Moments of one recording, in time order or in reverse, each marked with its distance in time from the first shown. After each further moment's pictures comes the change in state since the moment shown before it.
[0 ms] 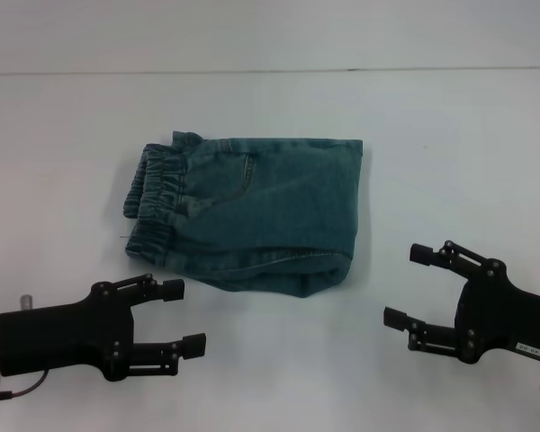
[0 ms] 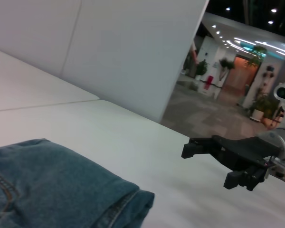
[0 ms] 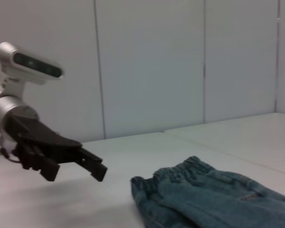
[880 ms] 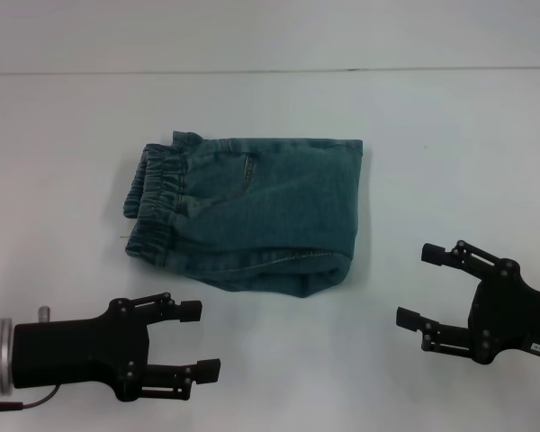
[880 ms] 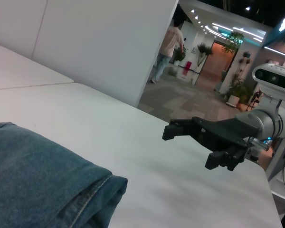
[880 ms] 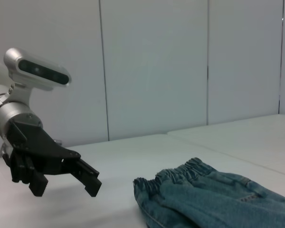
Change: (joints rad) left arm -0.005 -0.009 0.076 0.002 0.003 0.004 -0.011; right arm 0.004 -0.012 0.060 0.008 -0.046 -0.046 0.007
